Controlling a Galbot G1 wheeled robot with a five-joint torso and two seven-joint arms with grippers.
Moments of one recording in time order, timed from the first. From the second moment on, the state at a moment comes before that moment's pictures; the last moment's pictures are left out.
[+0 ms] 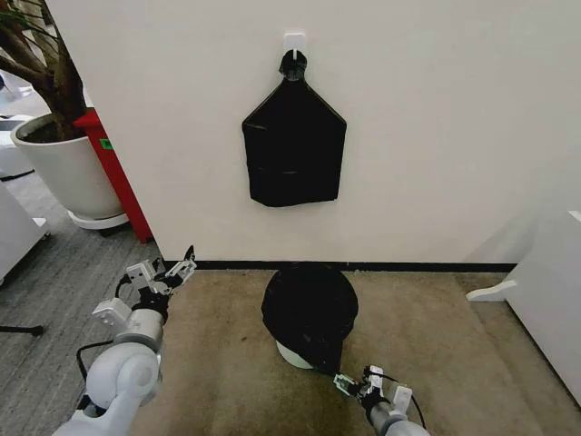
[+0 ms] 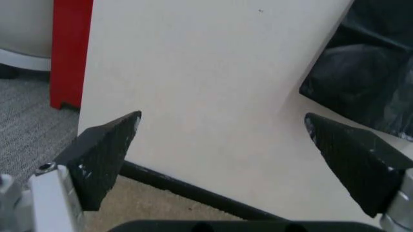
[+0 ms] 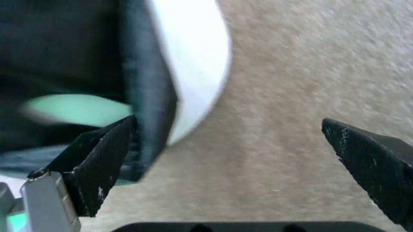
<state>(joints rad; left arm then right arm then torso) 1.38 -1.14 -0.56 -2.07 -0.81 0.12 -0.29 -1.47 1.30 0.25 1.62 0.75 -0.20 0.11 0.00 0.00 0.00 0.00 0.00</state>
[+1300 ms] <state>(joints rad) 2.06 -1.38 -0.56 -2.30 -0.16 -0.28 0.00 -2.02 1.47 0.57 2.21 0.07 0.38 0.15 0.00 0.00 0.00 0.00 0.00</state>
